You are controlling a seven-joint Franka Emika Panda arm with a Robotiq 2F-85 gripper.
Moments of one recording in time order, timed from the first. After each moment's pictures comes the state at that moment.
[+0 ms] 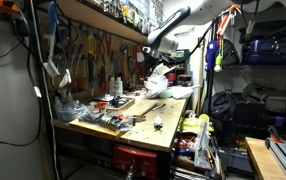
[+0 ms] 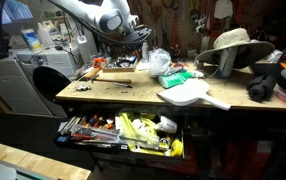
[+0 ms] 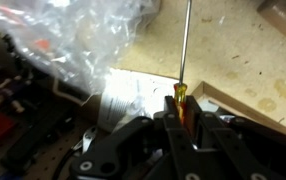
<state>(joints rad) -0.45 0.50 0.01 -1.55 0.19 2.51 -1.20</state>
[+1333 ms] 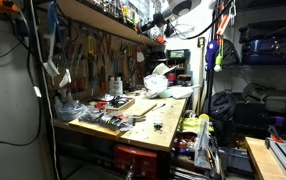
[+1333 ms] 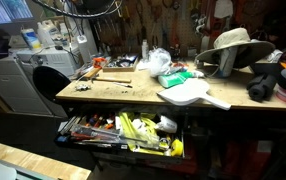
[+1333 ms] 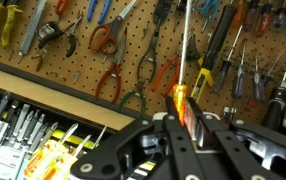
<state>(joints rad) -0.80 0.02 0.53 -1.84 1.33 2.91 -1.80</state>
